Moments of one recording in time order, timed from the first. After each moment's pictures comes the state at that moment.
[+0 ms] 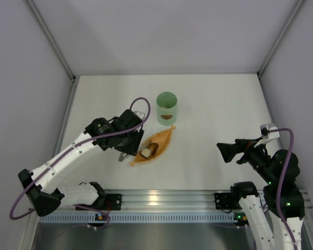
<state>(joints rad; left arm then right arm) -0.83 1.21 1.29 -1.22 -0.15 -0.45 0.09 0.24 0.84 -0.77 -0.37 0.35</state>
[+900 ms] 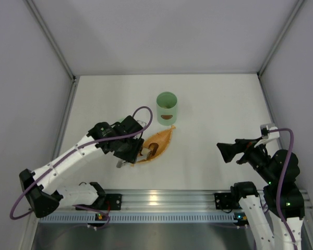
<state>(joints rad) -0.84 1.18 1.19 -1.24 -0.07 -0.41 0.09 0.24 0.84 -0.77 -0.37 0.34</state>
